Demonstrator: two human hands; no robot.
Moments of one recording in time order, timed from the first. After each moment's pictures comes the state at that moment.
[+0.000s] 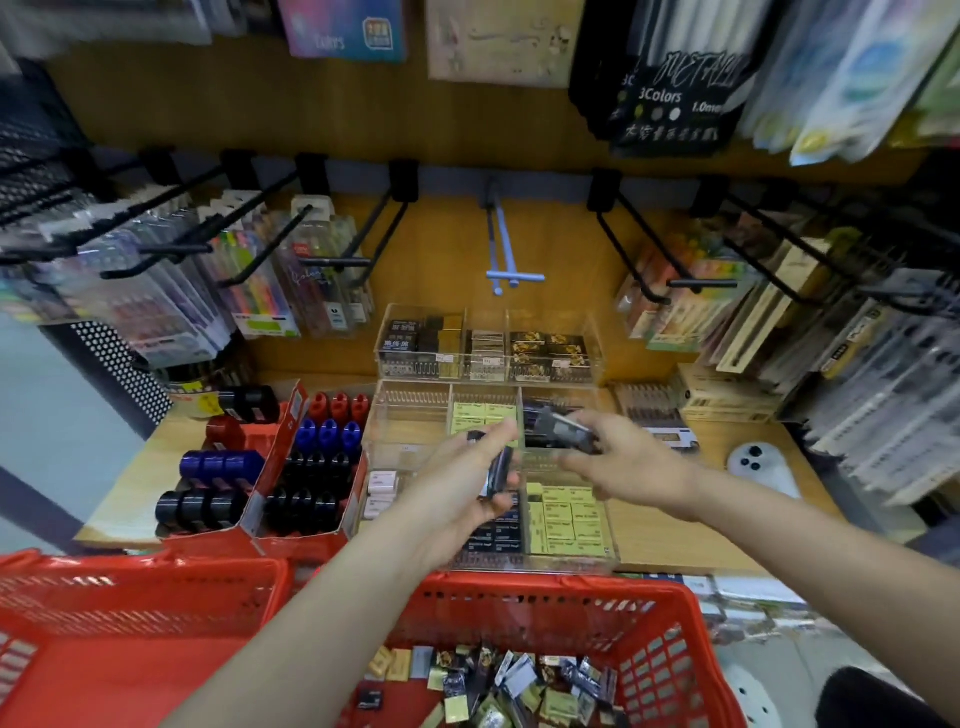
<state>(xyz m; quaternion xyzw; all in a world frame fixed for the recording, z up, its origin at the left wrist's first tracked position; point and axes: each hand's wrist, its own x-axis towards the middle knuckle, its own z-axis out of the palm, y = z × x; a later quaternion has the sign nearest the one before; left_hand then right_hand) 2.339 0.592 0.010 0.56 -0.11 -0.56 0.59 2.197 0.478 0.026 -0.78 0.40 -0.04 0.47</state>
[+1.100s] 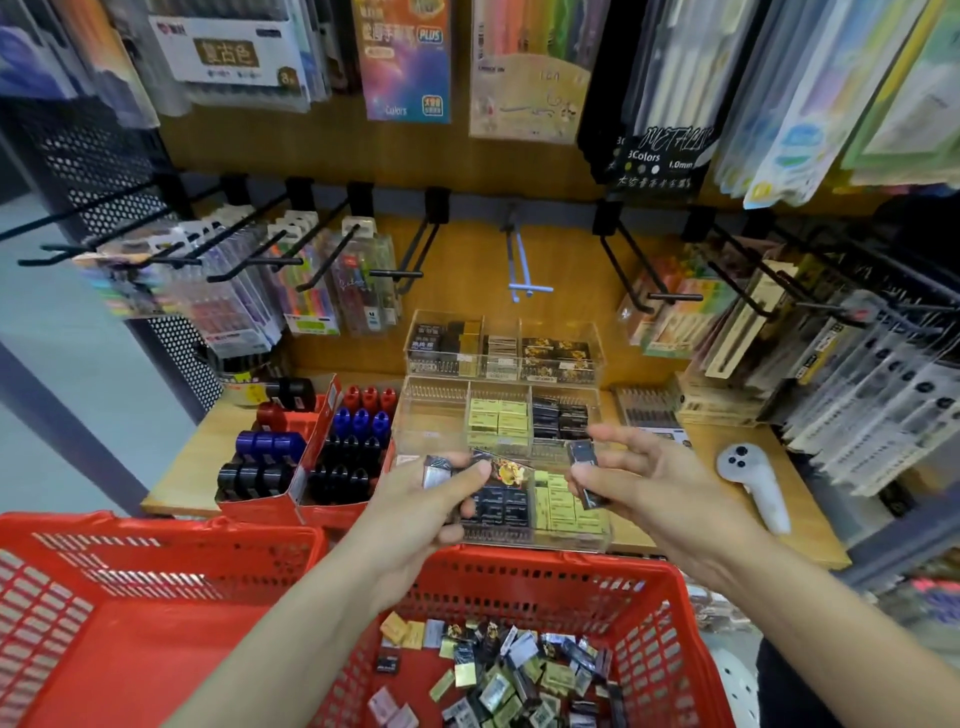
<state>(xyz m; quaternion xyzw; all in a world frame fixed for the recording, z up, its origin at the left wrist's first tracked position) 2.341 0.686 0.034 0.58 -0.20 -0.51 0.60 2.150 0.560 0.069 -0.56 0.42 -0.22 0.69</state>
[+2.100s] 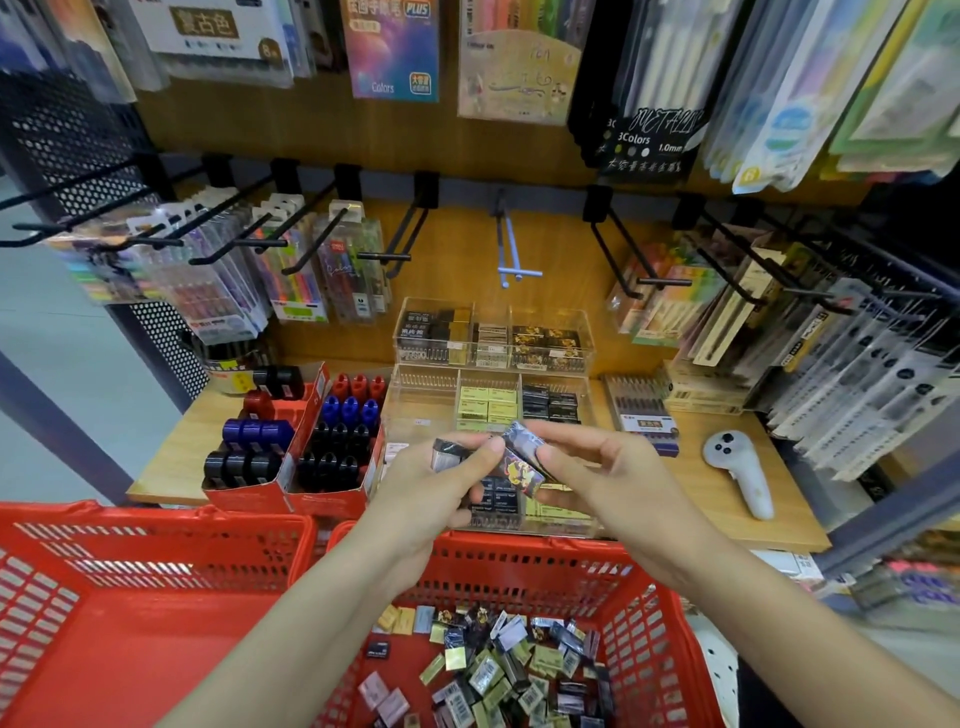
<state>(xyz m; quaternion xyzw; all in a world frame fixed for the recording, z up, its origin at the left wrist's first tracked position) 2.325 0.678 0.038 0.60 -0.24 -0.48 0.60 2.166 0.588 0.072 -0.65 0.34 -0.24 0.63</state>
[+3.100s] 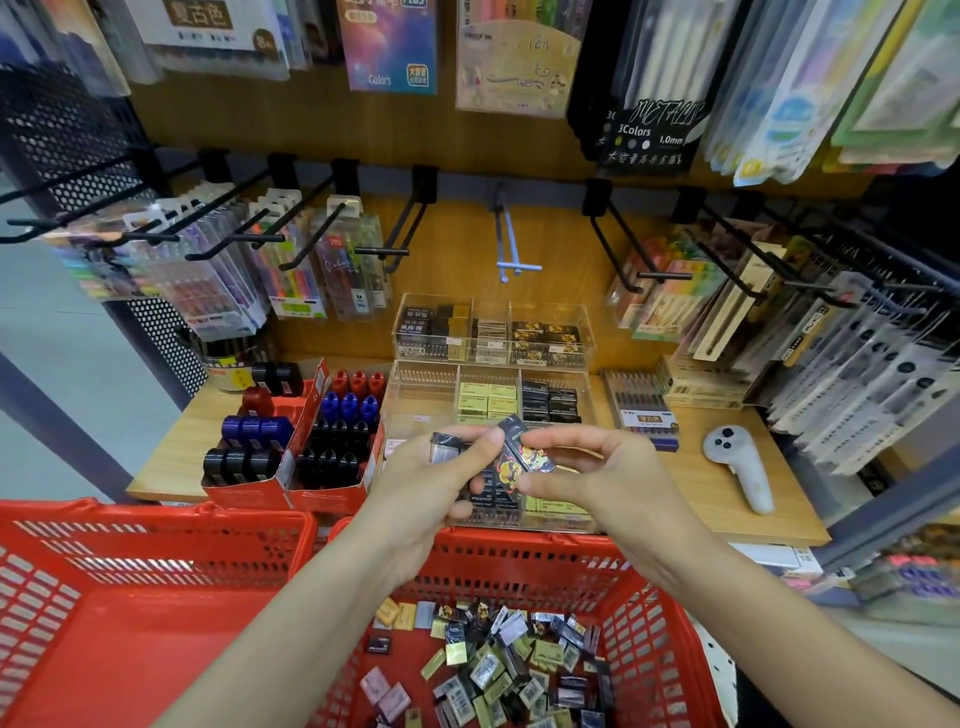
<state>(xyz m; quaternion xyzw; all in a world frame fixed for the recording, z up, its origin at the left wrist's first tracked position) 2.327 0.677 0.038 0.58 -0.24 -0.49 0.60 2.168 0.589 0.067 -0.65 0.37 -0.26 0.61</state>
